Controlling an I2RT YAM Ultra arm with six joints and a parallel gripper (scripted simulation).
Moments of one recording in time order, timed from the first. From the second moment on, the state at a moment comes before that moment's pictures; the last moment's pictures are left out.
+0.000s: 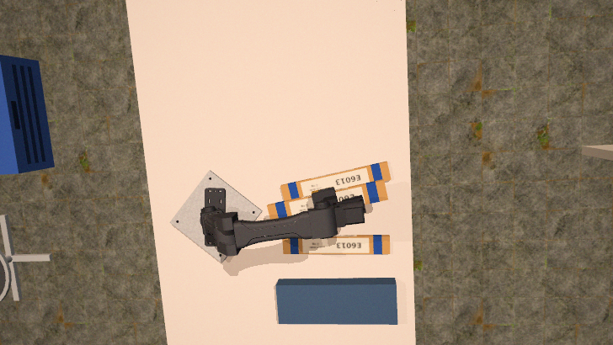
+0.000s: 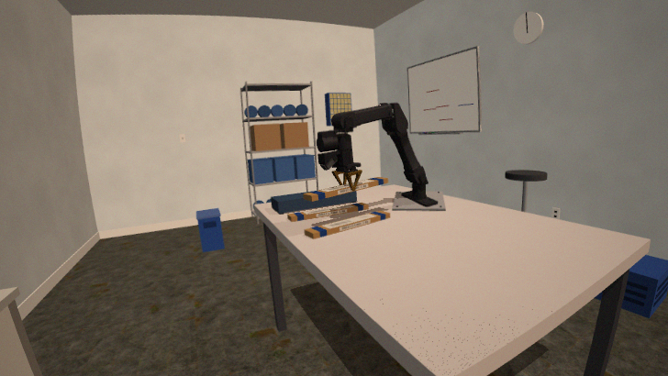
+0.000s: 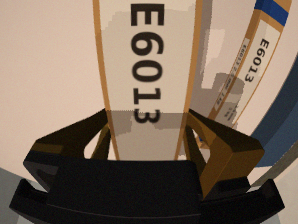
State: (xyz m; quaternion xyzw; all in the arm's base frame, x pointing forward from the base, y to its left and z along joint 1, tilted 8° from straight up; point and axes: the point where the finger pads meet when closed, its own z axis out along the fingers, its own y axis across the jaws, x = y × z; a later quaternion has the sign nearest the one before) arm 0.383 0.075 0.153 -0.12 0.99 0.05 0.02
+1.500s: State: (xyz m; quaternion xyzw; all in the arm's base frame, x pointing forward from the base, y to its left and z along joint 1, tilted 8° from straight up) arm 0.385 0.179 0.165 -0.12 0.99 0.05 0.03
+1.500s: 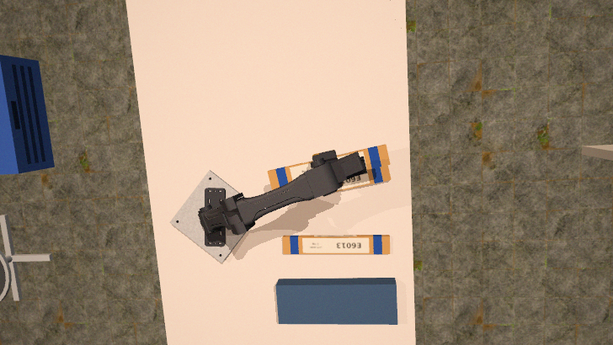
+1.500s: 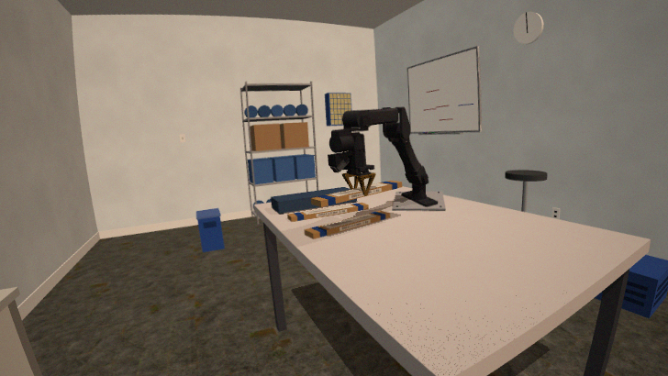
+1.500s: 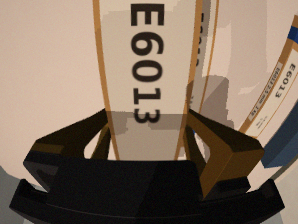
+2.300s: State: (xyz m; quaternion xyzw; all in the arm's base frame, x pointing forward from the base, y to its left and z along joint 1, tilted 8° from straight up) arm 0.381 0.230 0.155 -0.12 0.99 0.04 0.03
